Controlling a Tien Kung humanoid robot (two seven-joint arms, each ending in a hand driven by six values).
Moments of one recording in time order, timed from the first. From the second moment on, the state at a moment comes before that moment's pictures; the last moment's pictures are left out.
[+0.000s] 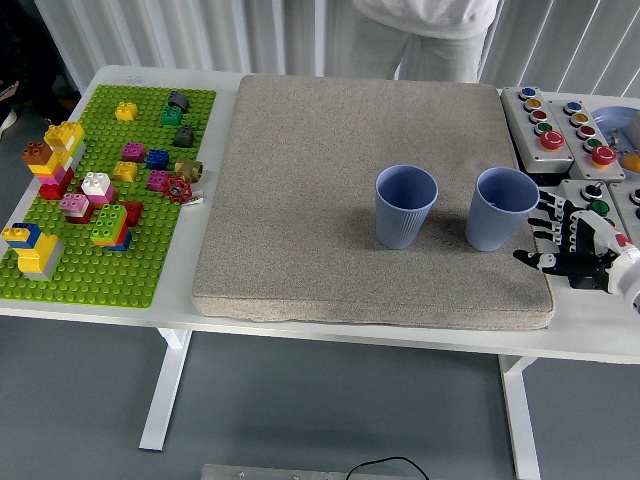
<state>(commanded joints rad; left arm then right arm) -0.18 0.08 -0.24 -0.27 0.34 -0.21 0.19 0.23 -0.31 1.37 1.26 -1.23 0.26 -0.10</state>
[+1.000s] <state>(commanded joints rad) -0.19 0.09 -0.23 -0.27 0.33 -0.21 0.19 0.29 -0.28 1.31 1.22 -1.19 0.25 -0.09</state>
